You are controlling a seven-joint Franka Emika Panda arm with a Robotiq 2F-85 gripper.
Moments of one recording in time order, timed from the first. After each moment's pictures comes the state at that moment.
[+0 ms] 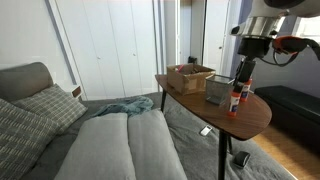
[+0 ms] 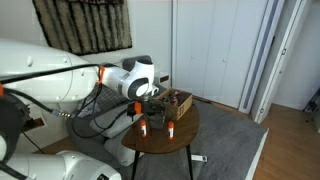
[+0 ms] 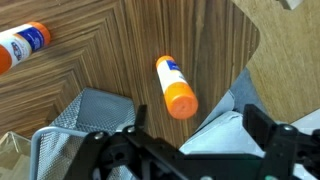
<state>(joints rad) 0.21 -0.67 -0.10 -2.67 0.15 2.09 -0.69</state>
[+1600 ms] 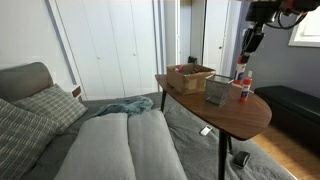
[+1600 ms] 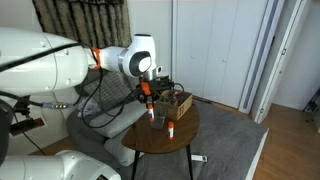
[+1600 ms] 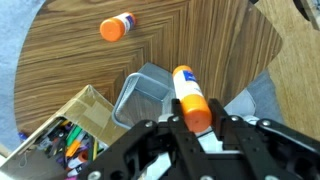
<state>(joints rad) 0.19 -0.69 -0.11 -2.45 -0.02 1.93 -0.75</state>
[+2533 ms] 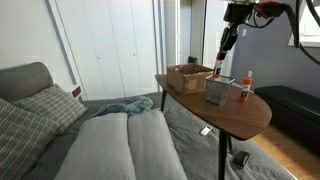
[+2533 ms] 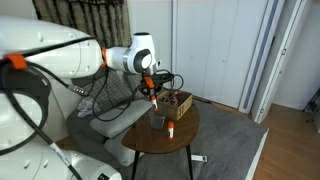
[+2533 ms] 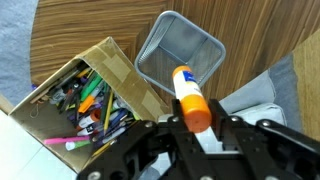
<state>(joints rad) 0.22 -0.53 -0.07 -2.36 -0.02 2.10 -0.78</state>
